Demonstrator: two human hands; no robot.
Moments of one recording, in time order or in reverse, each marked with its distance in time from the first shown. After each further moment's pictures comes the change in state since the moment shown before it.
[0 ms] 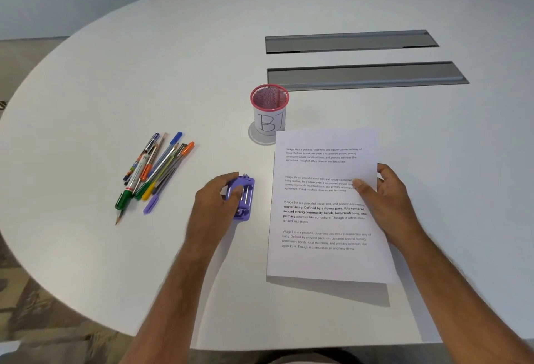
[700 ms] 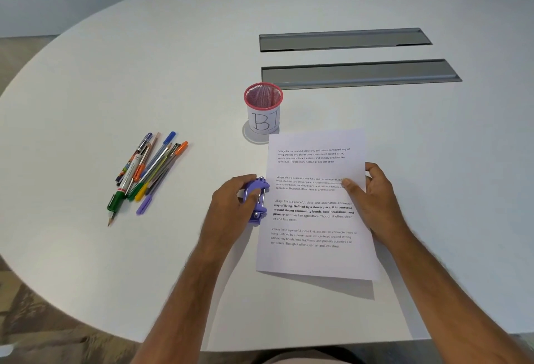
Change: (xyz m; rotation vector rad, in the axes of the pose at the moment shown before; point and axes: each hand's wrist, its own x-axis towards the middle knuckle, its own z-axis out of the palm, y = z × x) left_hand -0.008 0.023 0.031 -0.294 -0.210 -0.072; right_hand 0.005 0.013 0.006 -0.151 0.043 0.002
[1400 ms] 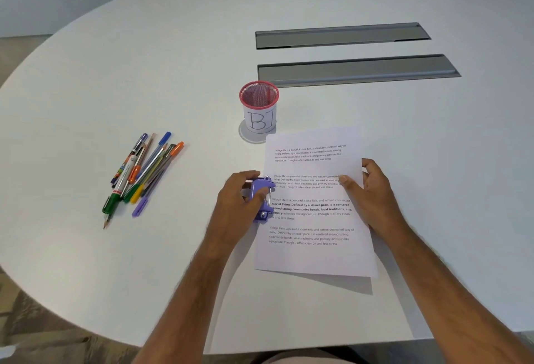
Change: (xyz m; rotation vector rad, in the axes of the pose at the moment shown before) left_hand 0.002 0.006 0.015 -0.024 -0.007 -0.019; right_hand 0.011 0.004 -0.002 -0.025 -0.024 -0.015
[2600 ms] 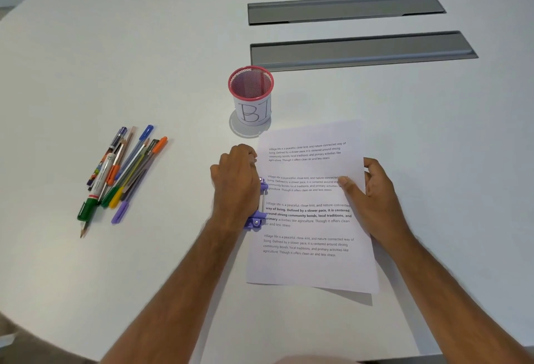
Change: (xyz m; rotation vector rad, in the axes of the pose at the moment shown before) left_hand 0.074 -0.020 0.028 0.691 0.266 0.231; right_hand -0.001 0.000 0.003 -0.027 -0.011 0.016
